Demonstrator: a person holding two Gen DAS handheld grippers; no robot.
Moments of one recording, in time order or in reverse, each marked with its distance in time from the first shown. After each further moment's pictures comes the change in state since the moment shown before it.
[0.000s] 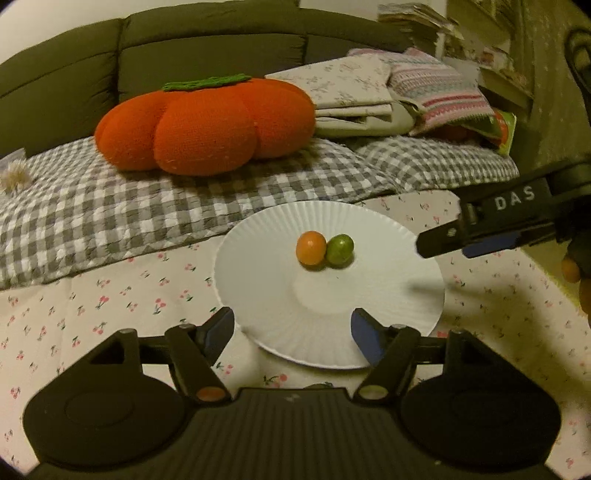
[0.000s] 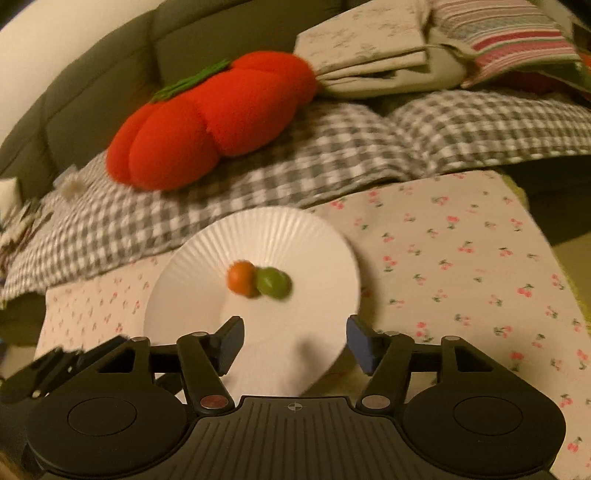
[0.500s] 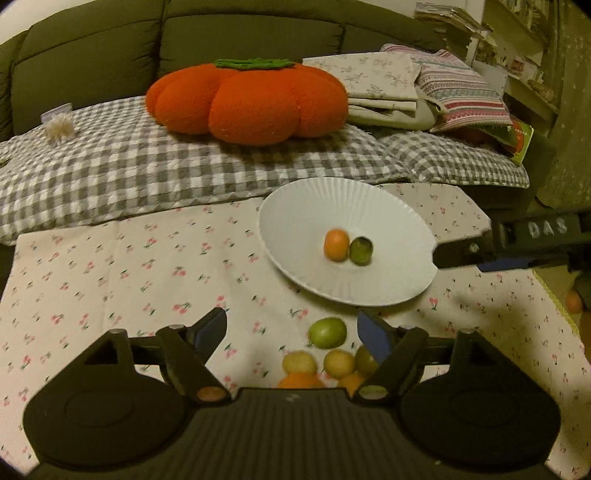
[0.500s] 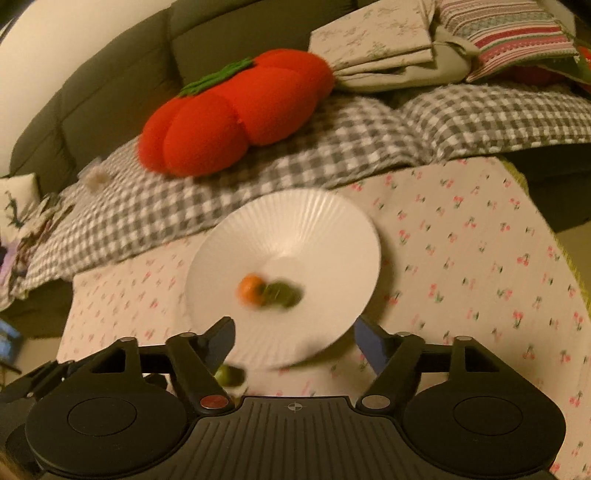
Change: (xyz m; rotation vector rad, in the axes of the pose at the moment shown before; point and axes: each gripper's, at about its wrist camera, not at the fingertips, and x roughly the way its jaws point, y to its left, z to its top) left arm -0.059 0.020 -0.017 -0.116 0.089 0.035; right arm -0.038 0.025 -0.031 -0.014 0.044 0.063
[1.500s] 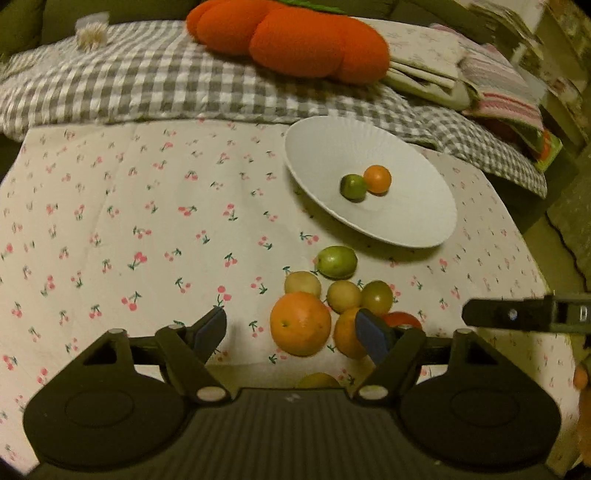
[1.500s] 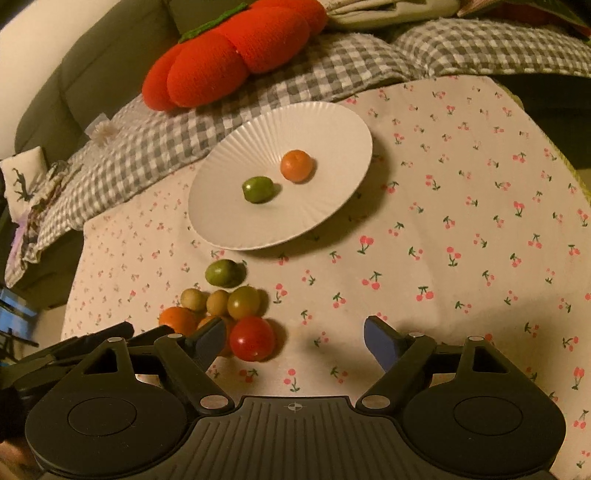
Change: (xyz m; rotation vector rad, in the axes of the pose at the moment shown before) left arm 0.017 0.012 -0.038 -0.214 0.144 -0.012; right arm -0.002 -0.016 -0.054 0.058 0.143 0.035
